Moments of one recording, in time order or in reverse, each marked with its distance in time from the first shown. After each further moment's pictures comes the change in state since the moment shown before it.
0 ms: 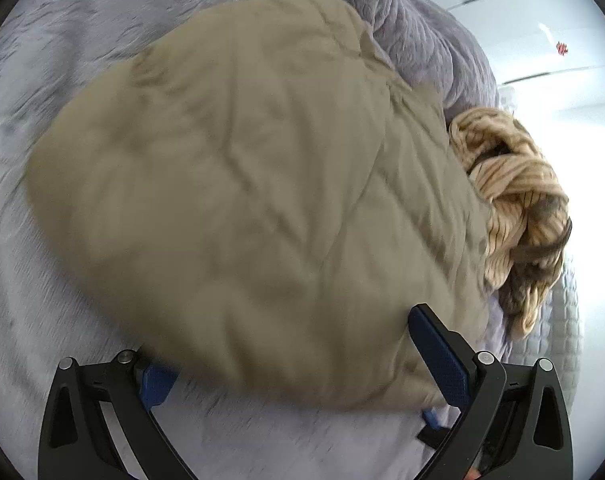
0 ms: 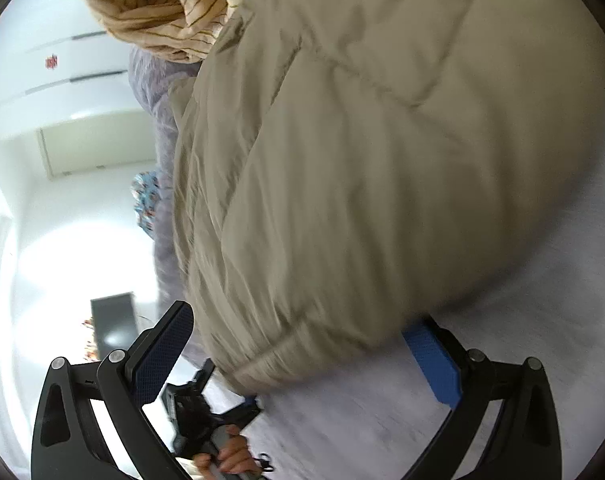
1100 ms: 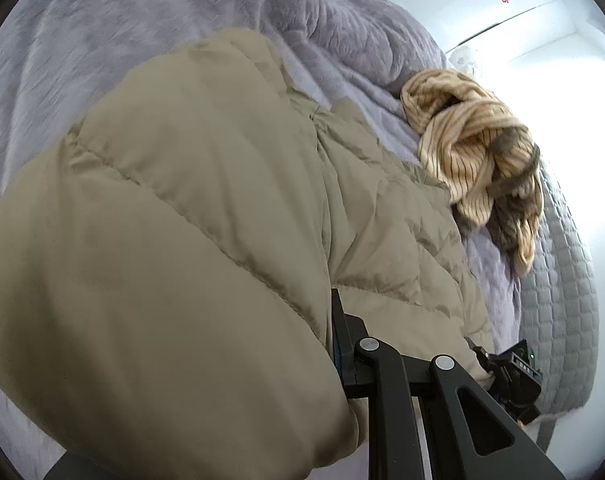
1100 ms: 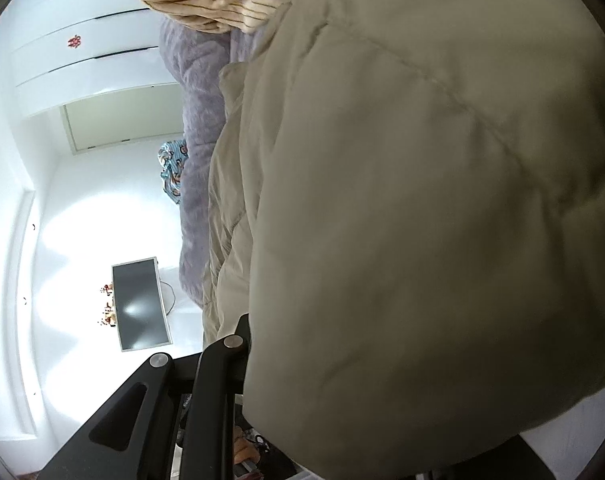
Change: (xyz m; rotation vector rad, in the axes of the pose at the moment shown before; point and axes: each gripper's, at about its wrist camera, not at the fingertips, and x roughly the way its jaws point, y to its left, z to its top) left arm -0.090 -0.001 -0.074 0.237 -0.005 0.011; right arm -0.030 -0.006 -0.073 -0.045 0.091 0.070
